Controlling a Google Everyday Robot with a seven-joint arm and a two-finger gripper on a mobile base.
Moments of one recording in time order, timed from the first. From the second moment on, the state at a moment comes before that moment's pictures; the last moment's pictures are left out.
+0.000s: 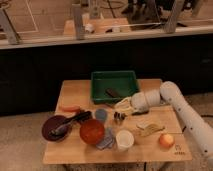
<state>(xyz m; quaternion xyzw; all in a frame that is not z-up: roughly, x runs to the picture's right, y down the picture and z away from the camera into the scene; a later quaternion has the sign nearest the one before) 0.068 0.099 0.732 -0.30 -0.54 0.19 0.77</state>
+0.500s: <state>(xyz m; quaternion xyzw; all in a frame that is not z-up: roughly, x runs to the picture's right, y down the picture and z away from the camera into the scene) 0.060 0.094 0.748 -0.29 -0.55 0.20 0.75</state>
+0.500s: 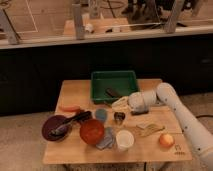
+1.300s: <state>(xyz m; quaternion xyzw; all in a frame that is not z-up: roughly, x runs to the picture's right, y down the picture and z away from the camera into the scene) 0.044 0.098 0.766 -0.30 -0.57 0.21 0.74</state>
